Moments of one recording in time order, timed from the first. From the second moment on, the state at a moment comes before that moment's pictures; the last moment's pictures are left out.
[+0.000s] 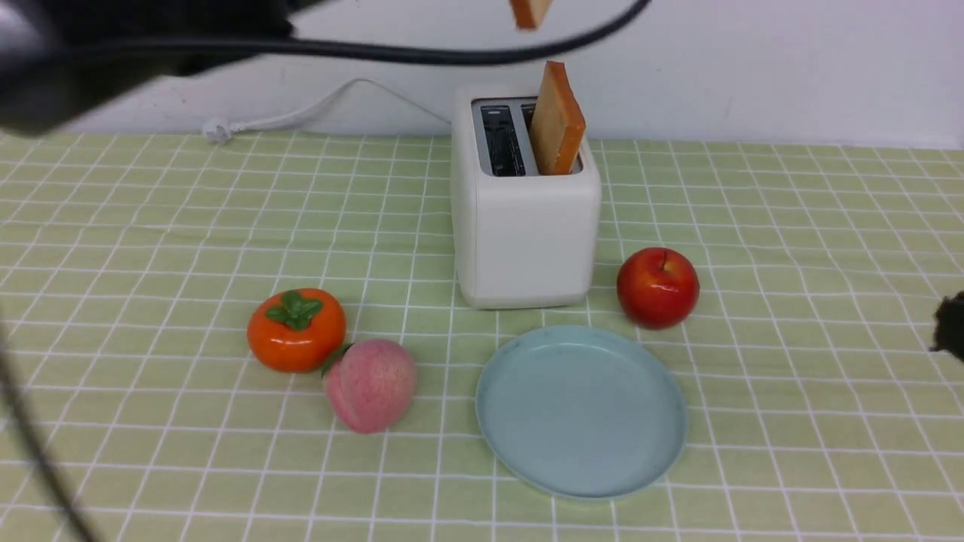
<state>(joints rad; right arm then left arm) 0.56 0.57 -0.67 -0.17 0.44 0.40 -0.47 1.65 -1.61 -1.73 0.09 1.45</state>
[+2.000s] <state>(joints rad) 0.56 0.38 -0.71 -0.01 0.88 0.35 -0.54 1.90 -1.28 -1.12 0.26 0.83</state>
